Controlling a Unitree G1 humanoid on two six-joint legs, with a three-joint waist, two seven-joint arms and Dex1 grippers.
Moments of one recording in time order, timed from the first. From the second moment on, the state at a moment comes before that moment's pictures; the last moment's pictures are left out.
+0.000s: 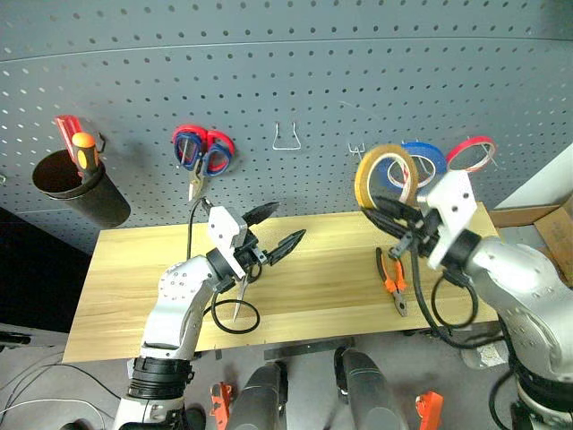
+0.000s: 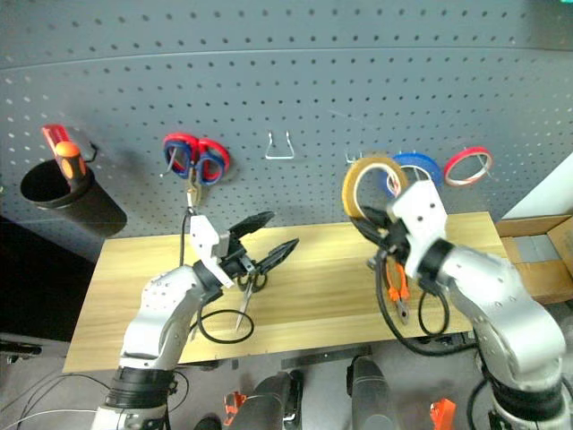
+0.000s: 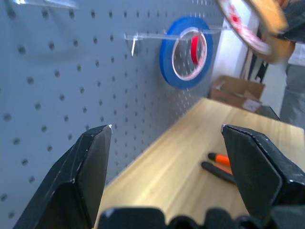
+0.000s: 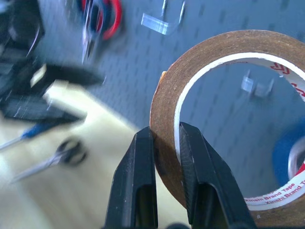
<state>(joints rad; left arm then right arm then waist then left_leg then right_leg) -0.25 0.31 0.01 -0.12 -0.33 0.07 -0.77 -0.39 -0.53 -0.05 -0.74 0.42 0.86 0.47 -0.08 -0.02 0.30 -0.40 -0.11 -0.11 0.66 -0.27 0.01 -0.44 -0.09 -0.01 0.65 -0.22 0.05</state>
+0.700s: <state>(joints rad) -0.20 0.31 0.01 -0.20 -0.33 0.06 -0.67 -0.60 -0.29 0.14 -0.01 0.22 0.42 0.48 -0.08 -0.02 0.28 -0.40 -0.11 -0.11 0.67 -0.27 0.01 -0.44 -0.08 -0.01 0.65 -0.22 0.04</state>
